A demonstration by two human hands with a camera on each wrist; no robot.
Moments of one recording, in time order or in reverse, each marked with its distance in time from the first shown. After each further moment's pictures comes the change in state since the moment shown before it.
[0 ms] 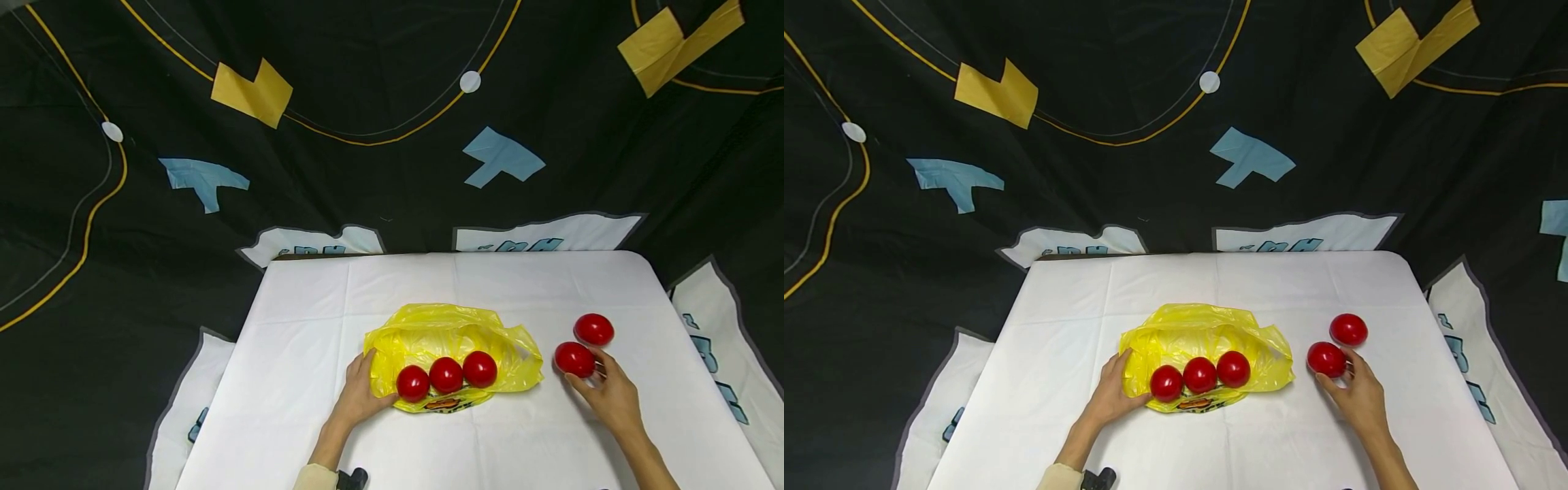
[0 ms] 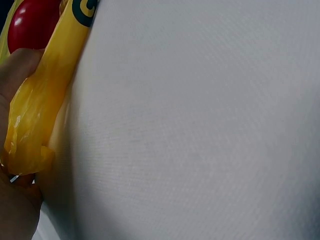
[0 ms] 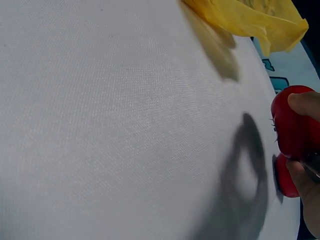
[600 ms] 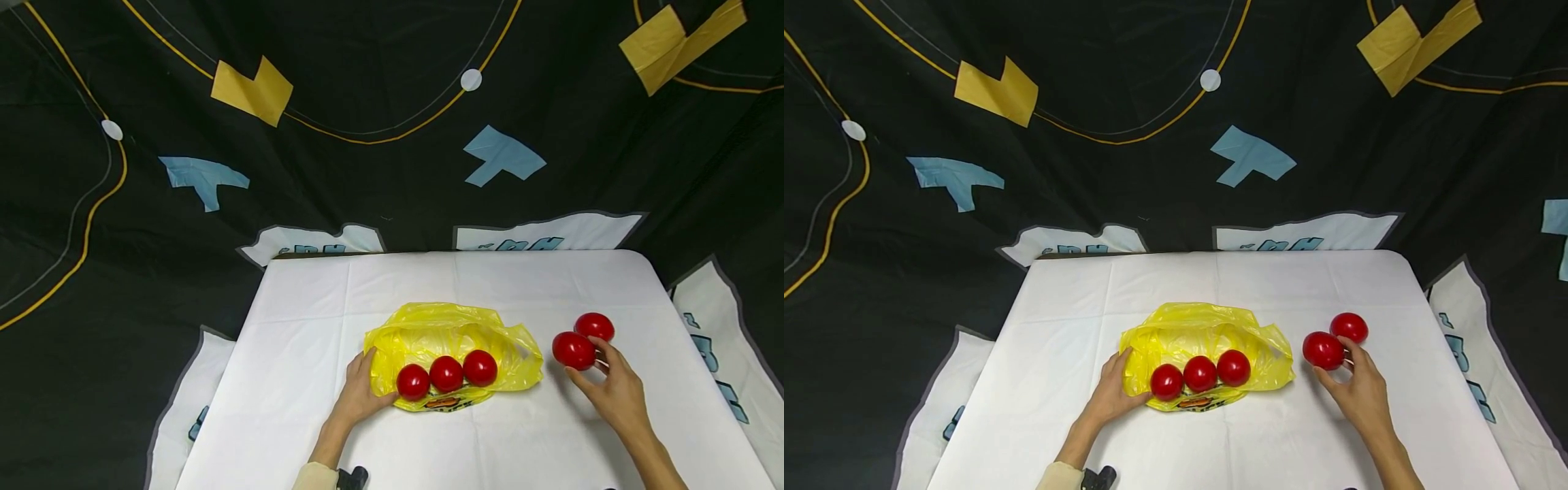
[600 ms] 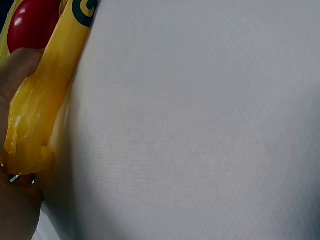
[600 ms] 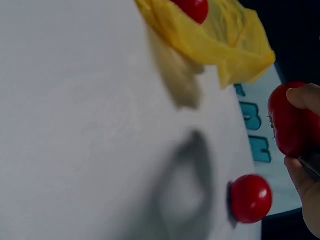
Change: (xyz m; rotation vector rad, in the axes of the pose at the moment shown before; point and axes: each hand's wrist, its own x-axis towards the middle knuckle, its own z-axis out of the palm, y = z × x) left_hand 0.000 -0.001 0.001 0.001 0.005 0.002; right_hand -0.001 -0.031 -0.018 0.001 0.043 -0.101
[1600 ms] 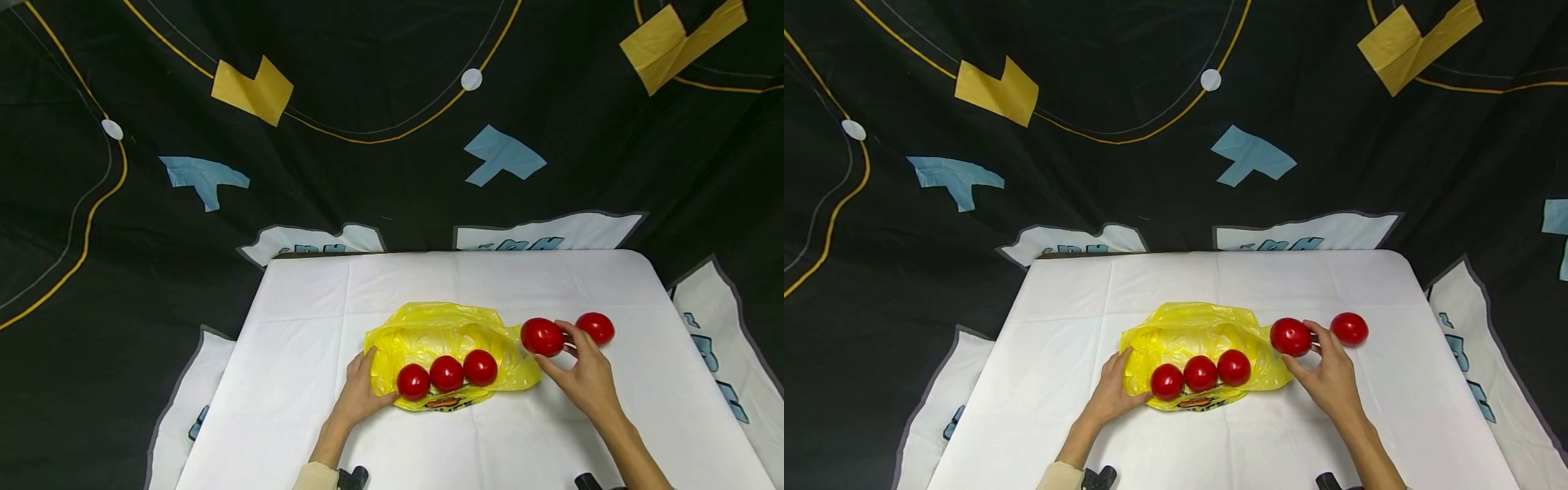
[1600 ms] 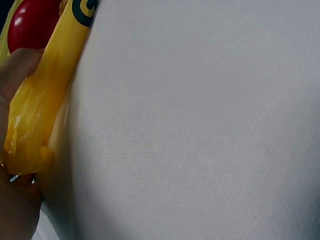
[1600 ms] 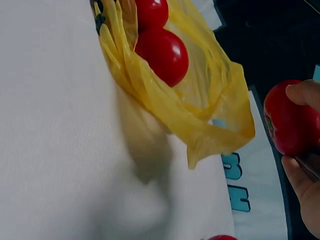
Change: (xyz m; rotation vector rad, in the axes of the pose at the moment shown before) left_hand 0.000 -0.002 0.001 -0.004 0.008 0.020; right_hand 0.014 -0.048 0.014 0.096 -0.019 -0.130
